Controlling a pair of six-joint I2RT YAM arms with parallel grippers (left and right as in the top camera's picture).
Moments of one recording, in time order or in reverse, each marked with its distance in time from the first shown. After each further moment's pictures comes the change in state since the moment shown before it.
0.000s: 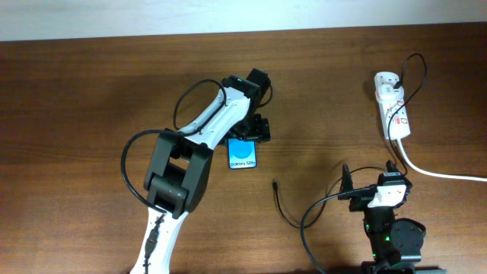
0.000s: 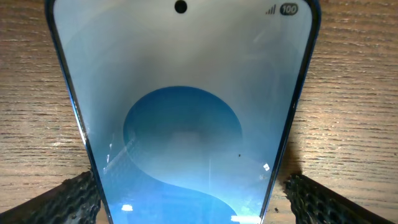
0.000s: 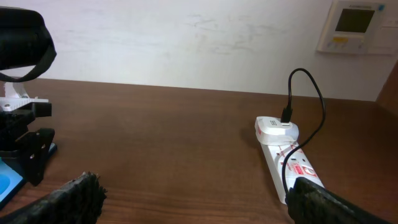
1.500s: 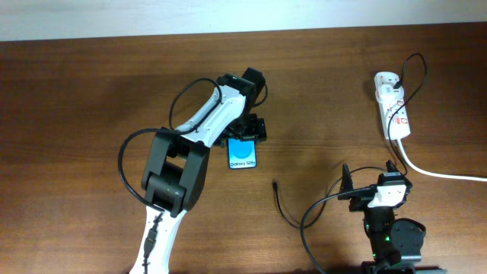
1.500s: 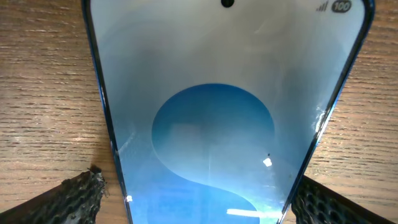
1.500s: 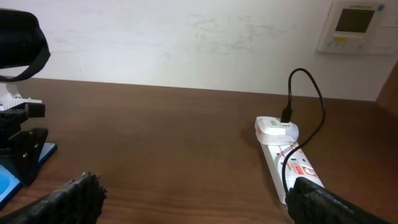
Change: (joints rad) left arm 0.027 0.001 0.000 -0.026 0.018 0.000; right arm 0.000 0.000 0.000 0.000 0.000 0.000
